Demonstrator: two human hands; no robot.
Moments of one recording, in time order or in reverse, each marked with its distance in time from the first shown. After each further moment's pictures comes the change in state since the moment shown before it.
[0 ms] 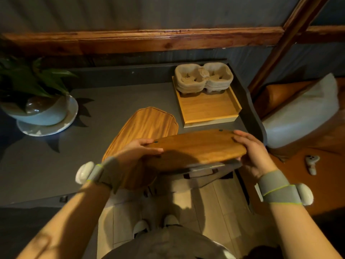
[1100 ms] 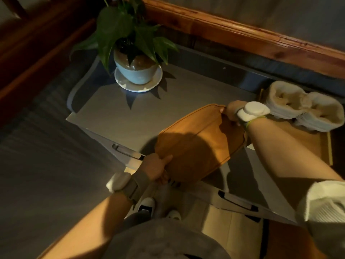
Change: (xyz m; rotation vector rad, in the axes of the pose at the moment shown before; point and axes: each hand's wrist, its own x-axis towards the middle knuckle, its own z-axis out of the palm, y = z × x) left_hand -0.041 -0.091 -0.022 -0.015 0.453 -0.171; right_hand 0.121 -0.022 0.255 -2.038 -0.481 -0.531
